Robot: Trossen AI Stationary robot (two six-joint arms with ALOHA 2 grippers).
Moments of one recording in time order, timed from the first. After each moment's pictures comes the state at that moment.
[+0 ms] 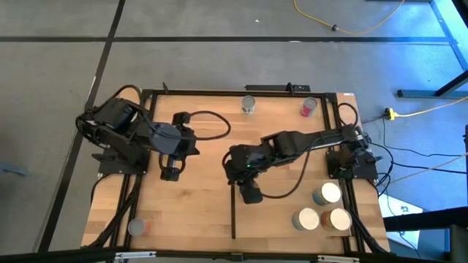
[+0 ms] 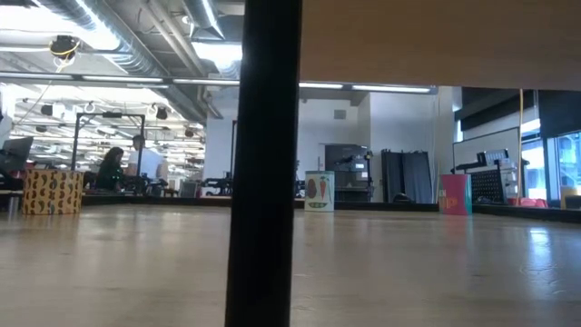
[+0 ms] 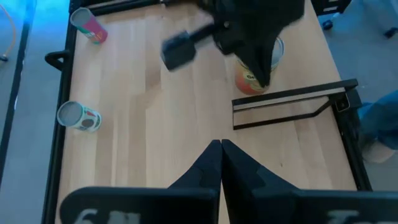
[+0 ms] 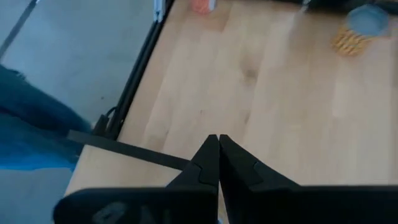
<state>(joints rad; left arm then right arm) -0.36 1.64 2.34 -1.57 -0.27 -0.16 0.26 1.93 2.05 -0.98 -0.13 0.05</state>
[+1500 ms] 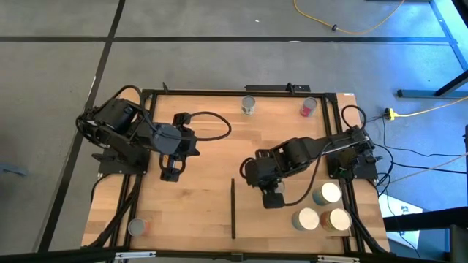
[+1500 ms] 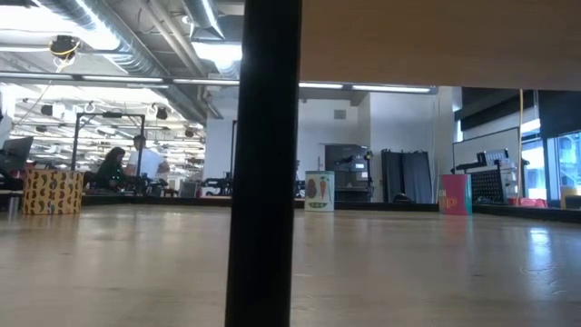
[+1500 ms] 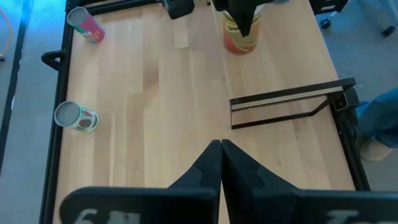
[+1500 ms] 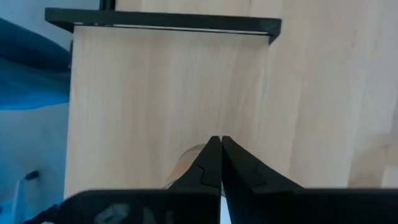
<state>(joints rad) -0.36 1.64 2.34 -1.57 -0.26 -0.16 0.35 1.88 2.05 -1.38 -0.05 0.23</state>
